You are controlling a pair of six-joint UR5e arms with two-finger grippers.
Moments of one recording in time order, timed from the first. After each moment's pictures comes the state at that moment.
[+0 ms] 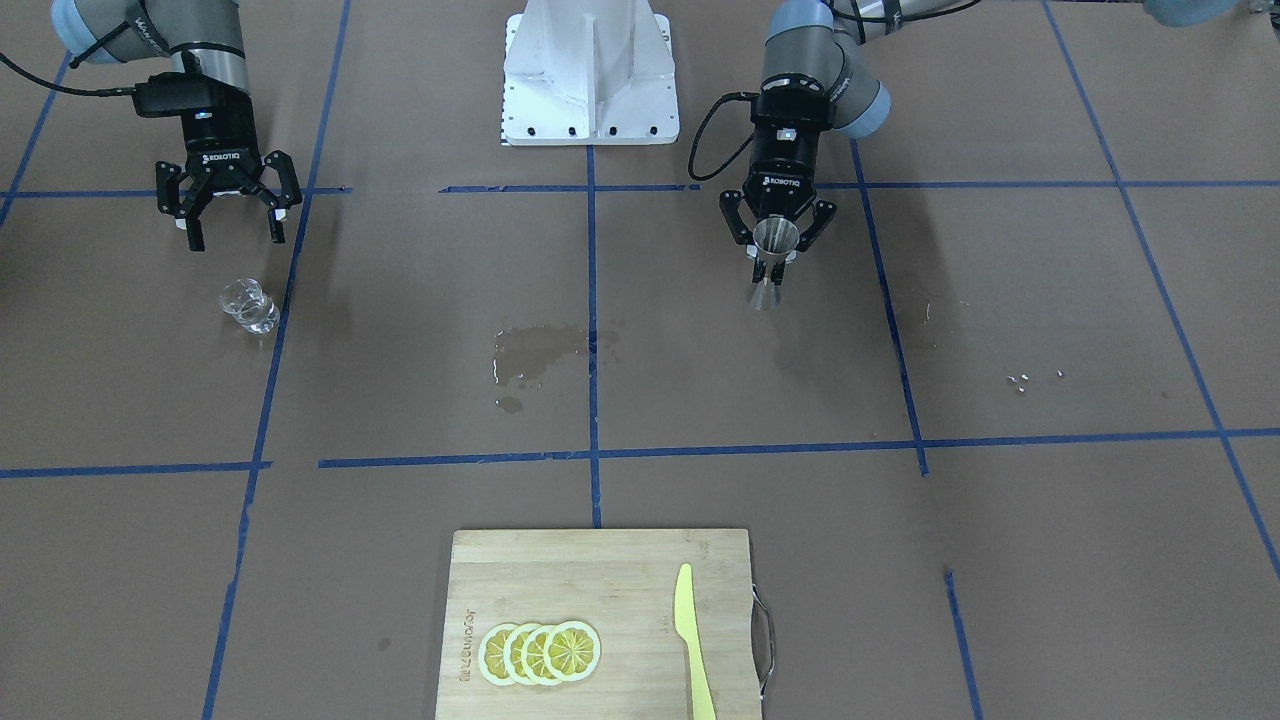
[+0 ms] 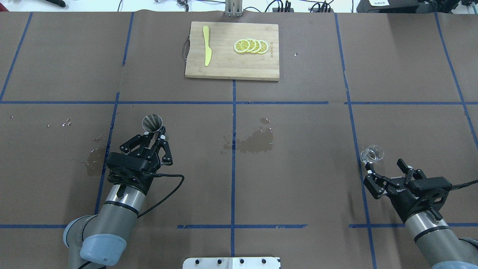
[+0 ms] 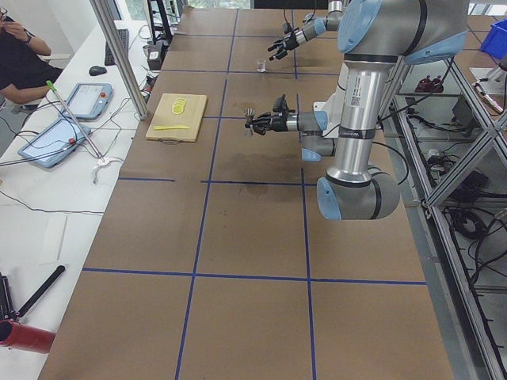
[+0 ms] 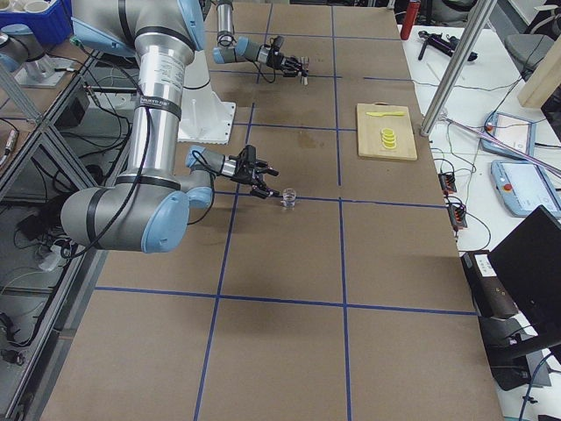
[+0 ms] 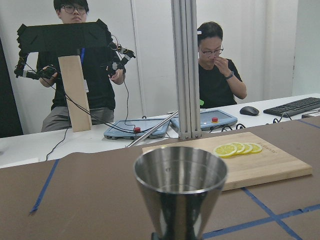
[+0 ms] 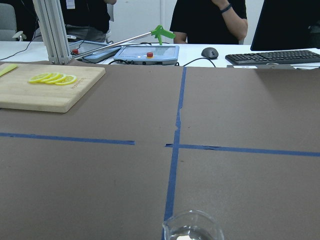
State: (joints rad) left arm -0.14 -1.84 -1.66 -2.70 -0.45 -0.76; right arm -0.01 -1.89 1.90 -0.67 0.46 1.40
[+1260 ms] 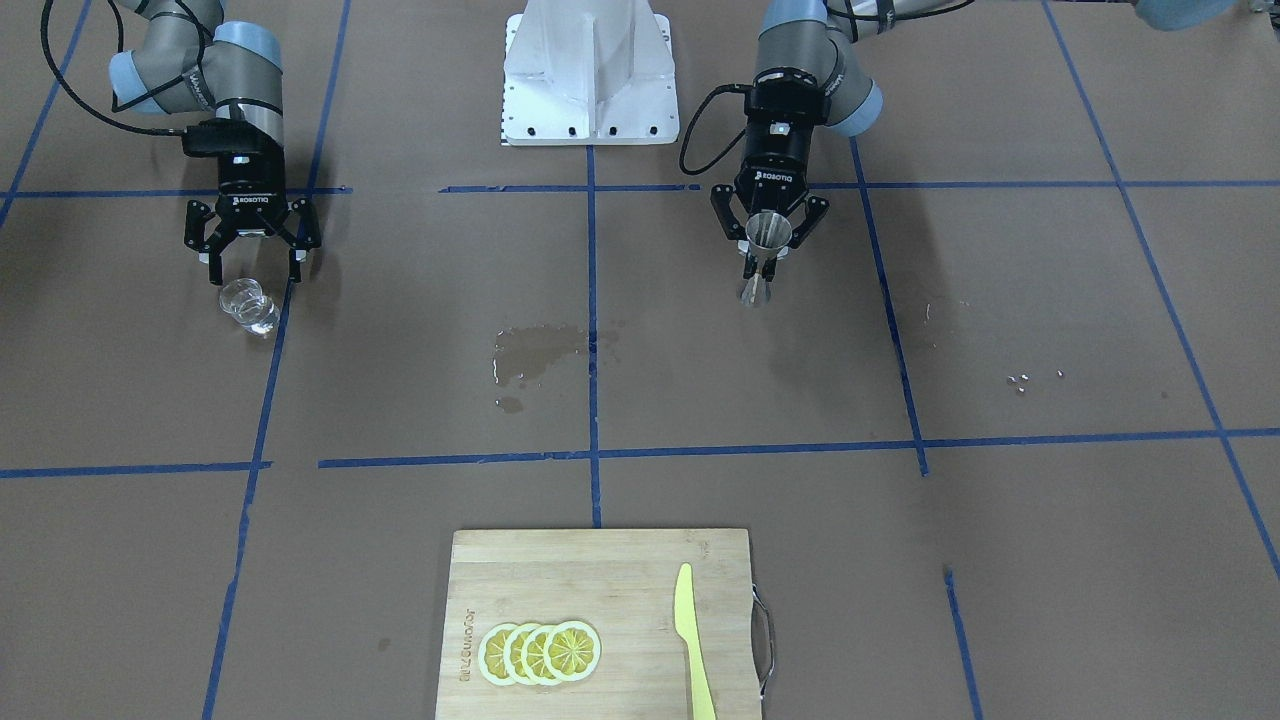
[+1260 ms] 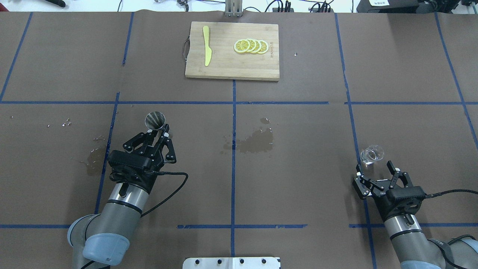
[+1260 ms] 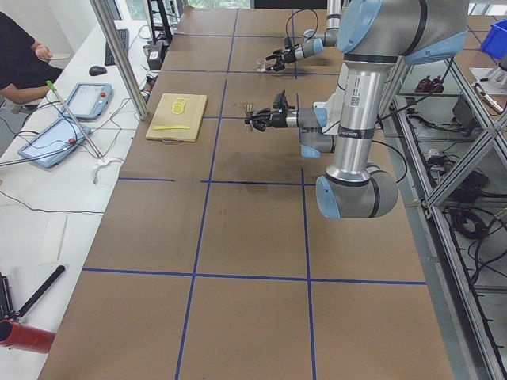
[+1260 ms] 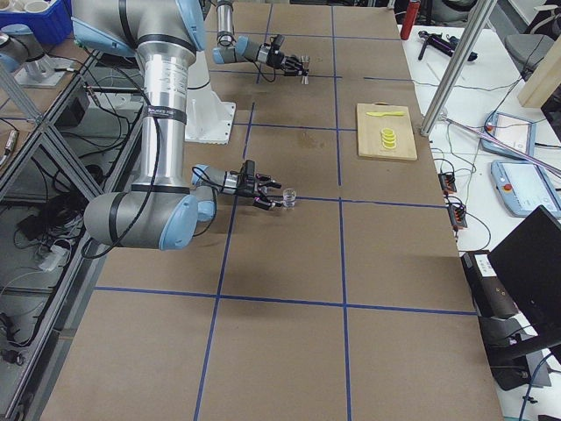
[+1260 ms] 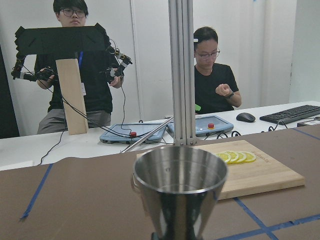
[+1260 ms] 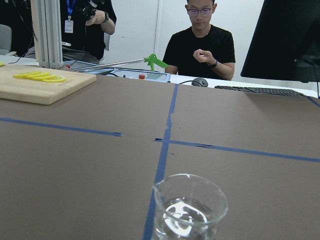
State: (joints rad) left arm -0.14 -1.86 -1.67 -2.70 -0.45 -0.76; right arm -0.01 -1.75 1.67 -0.67 0.35 1.40
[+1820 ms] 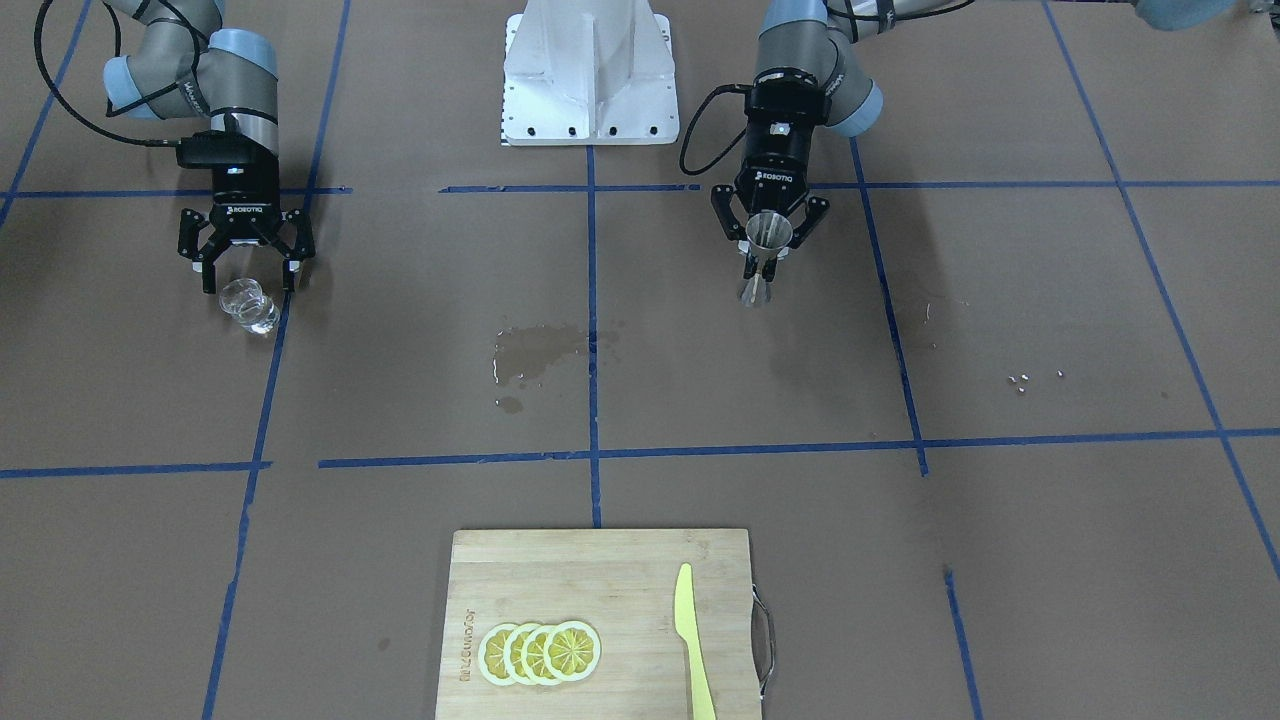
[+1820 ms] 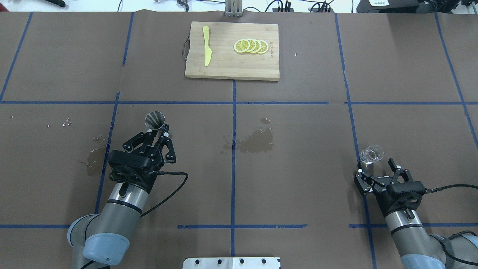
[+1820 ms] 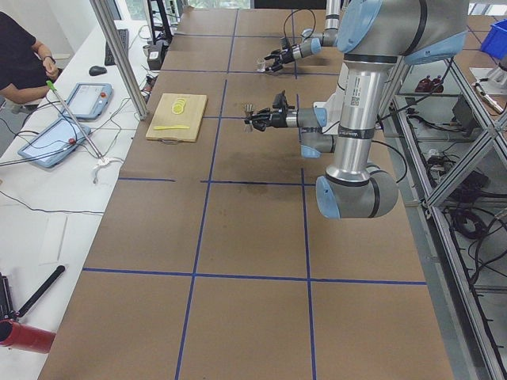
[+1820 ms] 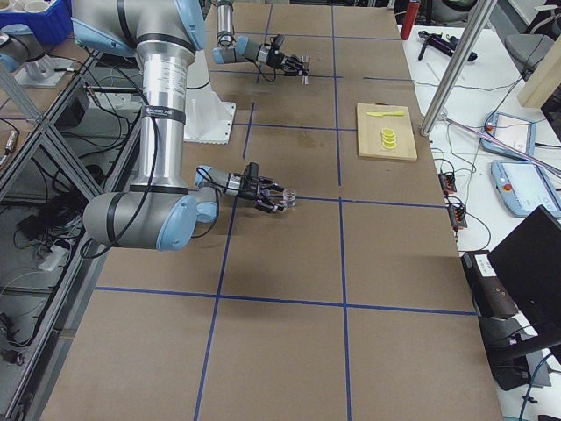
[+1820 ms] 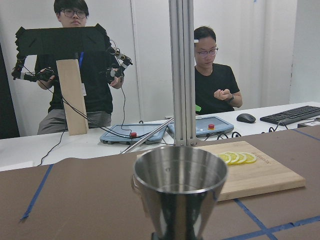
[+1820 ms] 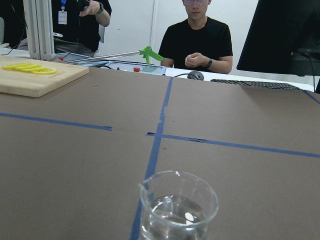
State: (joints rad) left arm -0.14 -1.86 -1.67 -2.70 -0.45 -0.76; right arm 0.03 -1.75 1.66 -0.67 0.40 1.40
